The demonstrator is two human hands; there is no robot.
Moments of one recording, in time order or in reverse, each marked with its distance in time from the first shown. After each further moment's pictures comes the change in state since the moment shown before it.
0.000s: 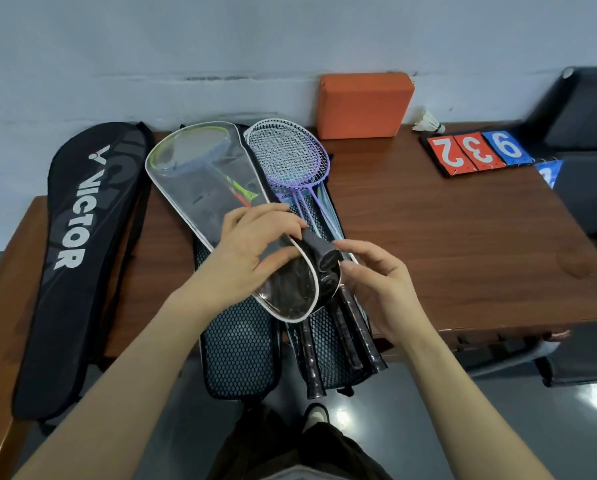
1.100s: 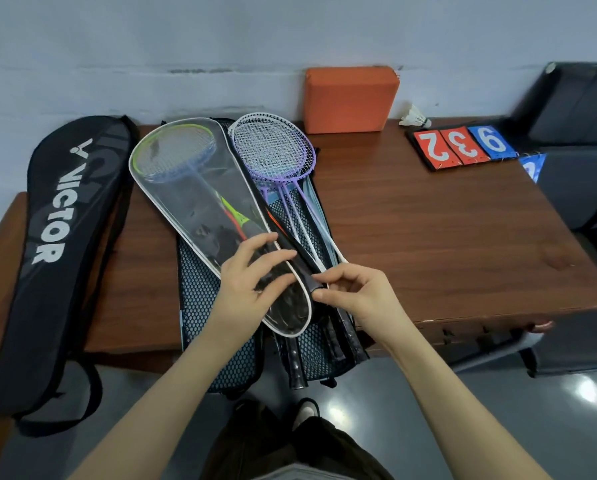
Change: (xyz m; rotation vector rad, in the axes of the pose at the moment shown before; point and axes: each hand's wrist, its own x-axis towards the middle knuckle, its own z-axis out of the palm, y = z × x) left_hand -0.040 0.015 0.067 -0.191 0.213 -0.271; right_hand -0.020 0.010 -0.019 -0.478 0.058 0.100
